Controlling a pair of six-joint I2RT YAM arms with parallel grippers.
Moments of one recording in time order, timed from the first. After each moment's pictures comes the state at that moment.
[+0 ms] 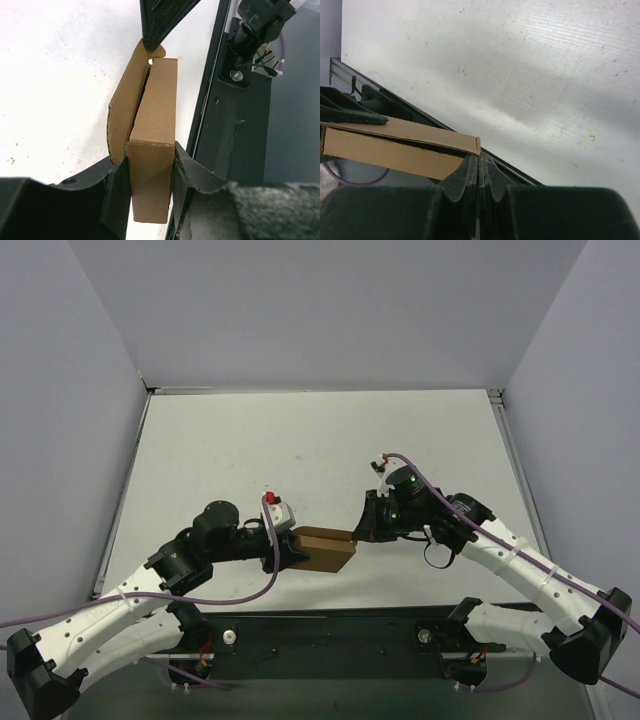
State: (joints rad) left arm -0.84 0.76 0.63 -0.18 0.47 -0.03; right arm 0.76 1.07 0.98 -0.72 -0.20 0.61
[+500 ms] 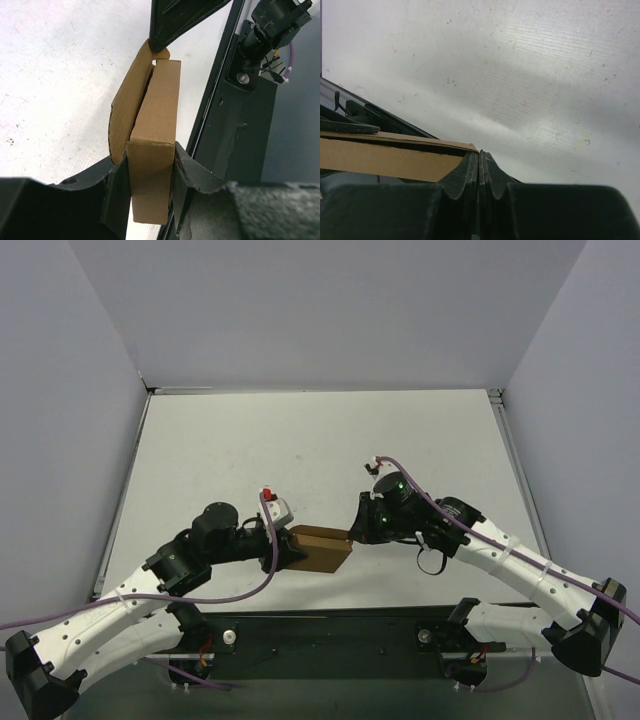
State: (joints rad) left arm -0.84 0.75 0.63 -0.22 0.40 -0.08; right arm 0.86 1.10 0.98 -0.68 -0.03 0.69
